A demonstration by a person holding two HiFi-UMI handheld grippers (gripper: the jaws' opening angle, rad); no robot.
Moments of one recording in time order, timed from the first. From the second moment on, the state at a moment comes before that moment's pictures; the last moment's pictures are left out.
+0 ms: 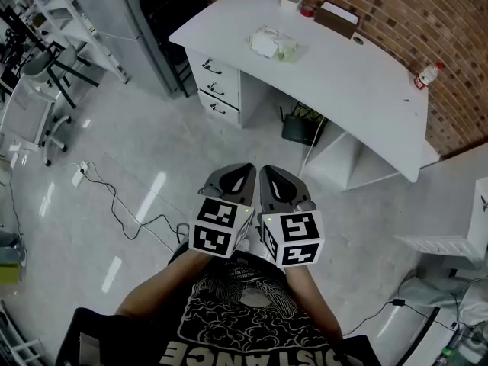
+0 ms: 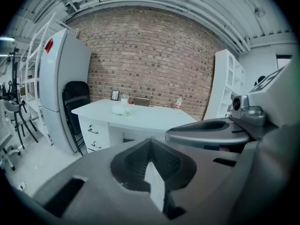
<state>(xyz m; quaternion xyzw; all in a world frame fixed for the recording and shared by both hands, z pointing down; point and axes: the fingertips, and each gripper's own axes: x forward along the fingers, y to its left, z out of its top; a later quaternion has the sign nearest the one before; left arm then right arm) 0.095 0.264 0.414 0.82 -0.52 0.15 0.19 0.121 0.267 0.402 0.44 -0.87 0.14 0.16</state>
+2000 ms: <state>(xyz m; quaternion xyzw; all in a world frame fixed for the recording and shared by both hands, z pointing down) -0.047 0.013 0.401 0.91 -0.34 0.15 0.18 -0.025 0.019 0.391 0.55 -0.80 0.15 0.19</state>
